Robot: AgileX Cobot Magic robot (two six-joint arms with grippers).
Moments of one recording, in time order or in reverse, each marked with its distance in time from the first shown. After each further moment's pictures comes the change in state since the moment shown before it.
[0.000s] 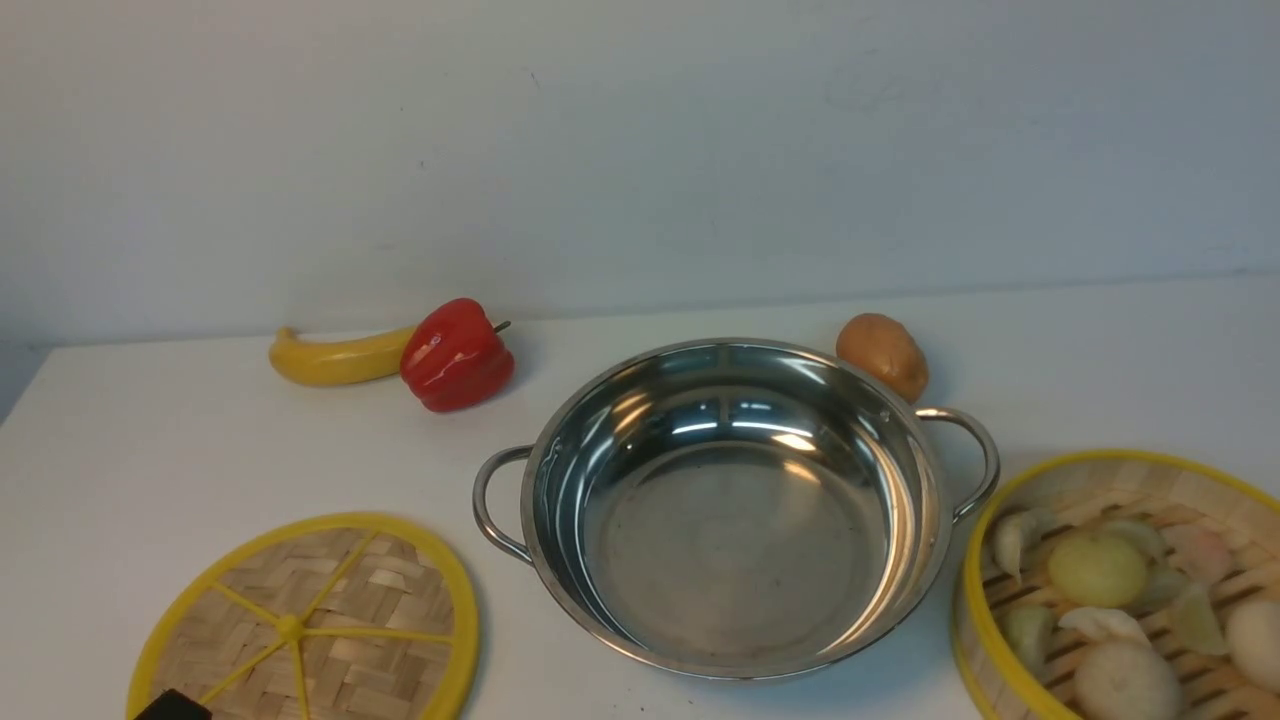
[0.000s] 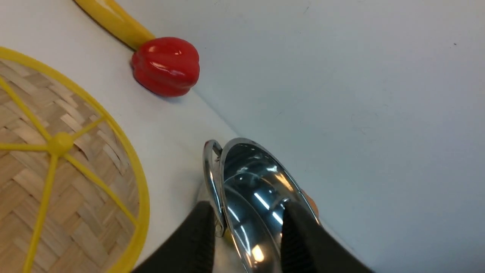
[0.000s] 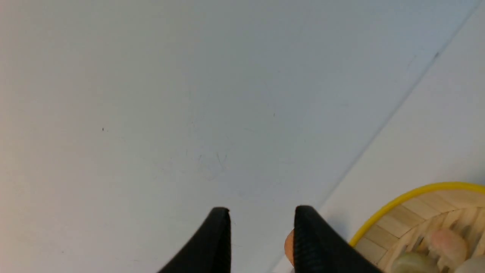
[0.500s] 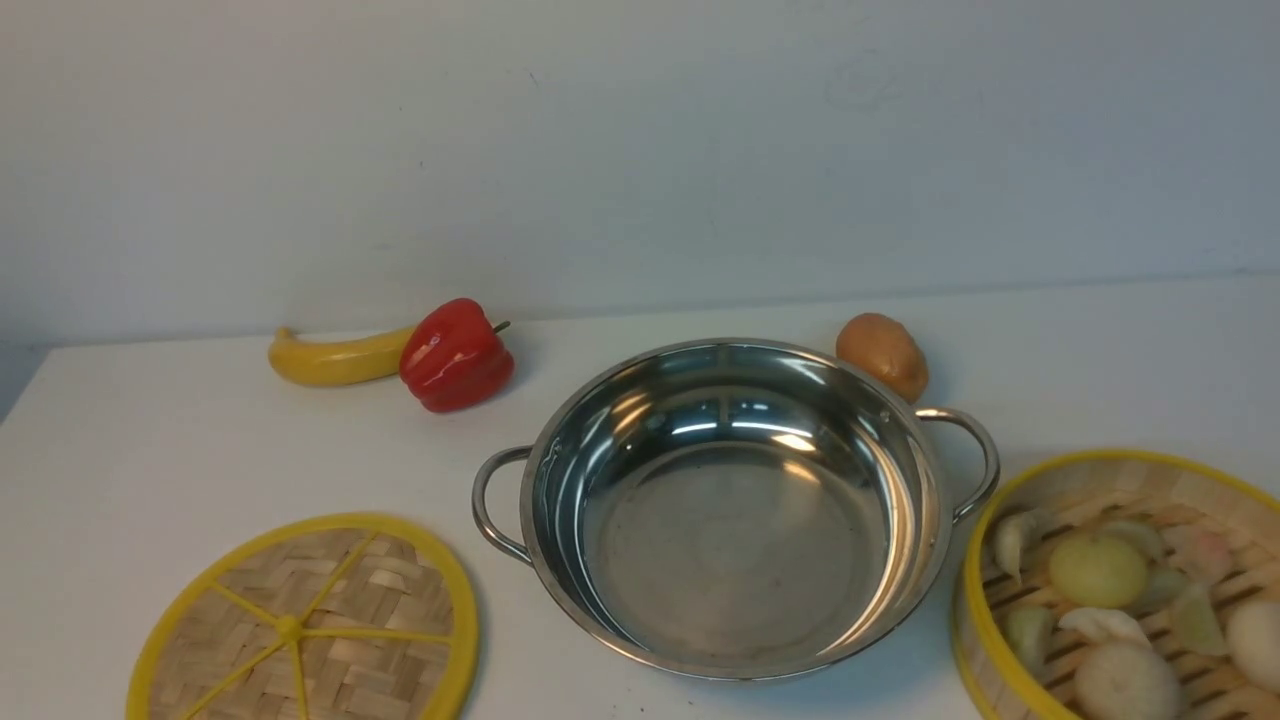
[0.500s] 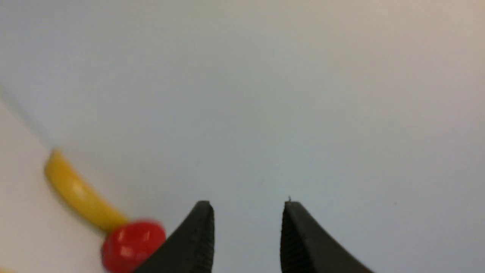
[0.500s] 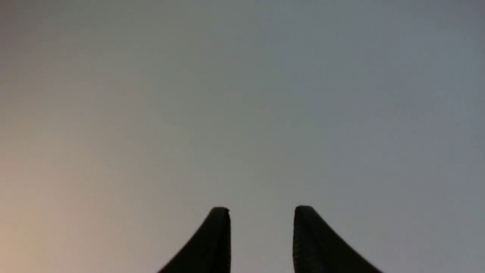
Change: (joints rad) right arm 0.000 0.017 -0.199 -0.132 -0.393 -0.068; left arm 0.001 0.002 -0.157 -0.030 -0.341 0.190
